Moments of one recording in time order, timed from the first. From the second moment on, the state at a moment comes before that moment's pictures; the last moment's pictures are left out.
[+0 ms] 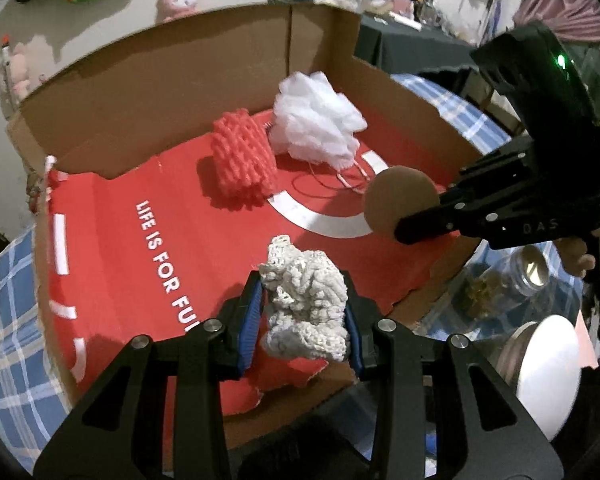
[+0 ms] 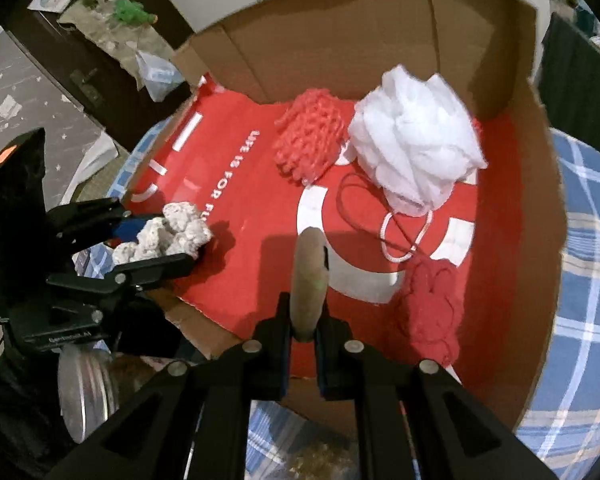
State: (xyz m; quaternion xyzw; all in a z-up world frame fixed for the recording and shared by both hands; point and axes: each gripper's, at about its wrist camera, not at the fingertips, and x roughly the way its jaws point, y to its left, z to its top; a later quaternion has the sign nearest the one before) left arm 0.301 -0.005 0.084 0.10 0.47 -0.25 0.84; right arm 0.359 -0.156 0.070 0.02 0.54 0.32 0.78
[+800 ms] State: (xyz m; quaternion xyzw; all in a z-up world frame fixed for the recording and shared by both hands) left arm 0.329 -0.016 0.058 0.13 0.53 -0.25 0.80; right arm 0.388 -0.125 0.046 -0.03 0.62 0.30 0.72
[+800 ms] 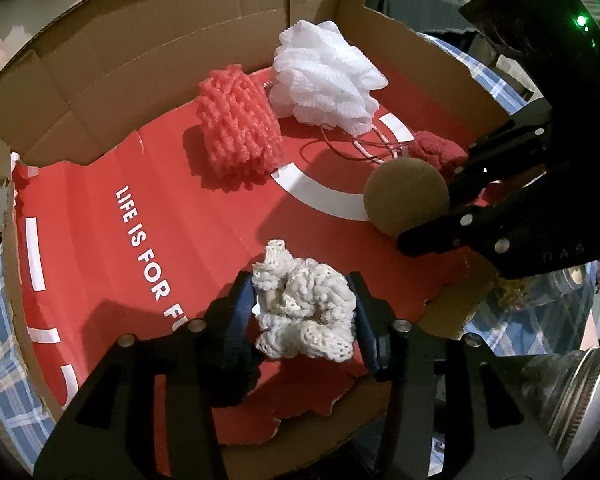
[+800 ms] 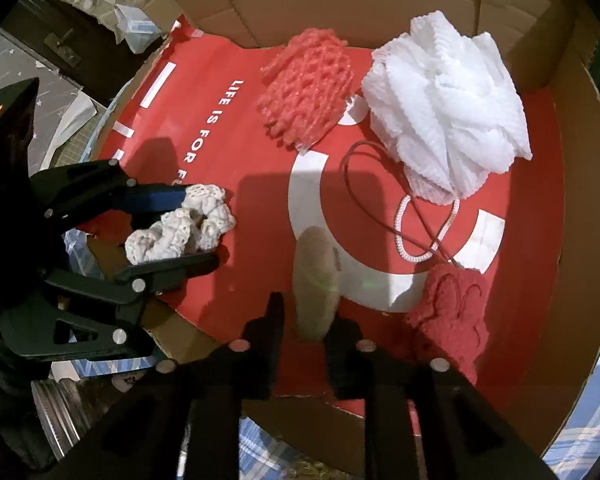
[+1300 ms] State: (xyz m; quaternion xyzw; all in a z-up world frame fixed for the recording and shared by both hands) left arm 0.325 0.003 0.070 0.12 0.52 -0.23 0.81; right arm 0.384 -0.109 0.064 -0.07 0.60 0.28 0.75
